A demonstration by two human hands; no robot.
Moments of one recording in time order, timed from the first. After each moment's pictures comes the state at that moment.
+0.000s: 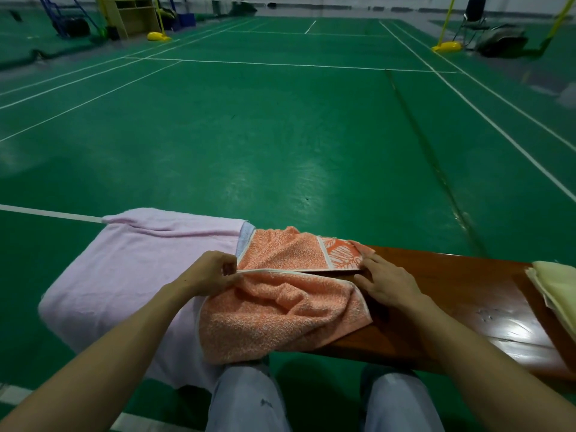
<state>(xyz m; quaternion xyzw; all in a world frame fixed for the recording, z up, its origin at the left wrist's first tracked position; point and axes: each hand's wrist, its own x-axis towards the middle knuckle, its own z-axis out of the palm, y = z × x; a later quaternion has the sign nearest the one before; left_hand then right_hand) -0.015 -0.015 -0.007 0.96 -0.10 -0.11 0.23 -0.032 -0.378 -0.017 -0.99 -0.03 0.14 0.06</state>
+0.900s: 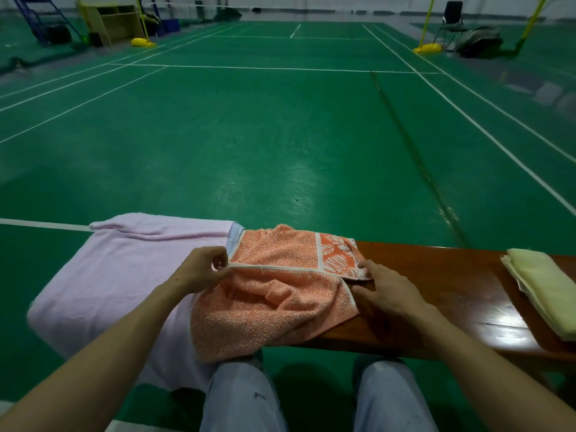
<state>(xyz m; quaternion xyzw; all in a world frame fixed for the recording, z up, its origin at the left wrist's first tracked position) -0.012 -0.013 -0.009 0.96 -0.11 -0.03 0.25 -0.073 -0.397 -0.013 -0.98 0.02 0.14 0.13</state>
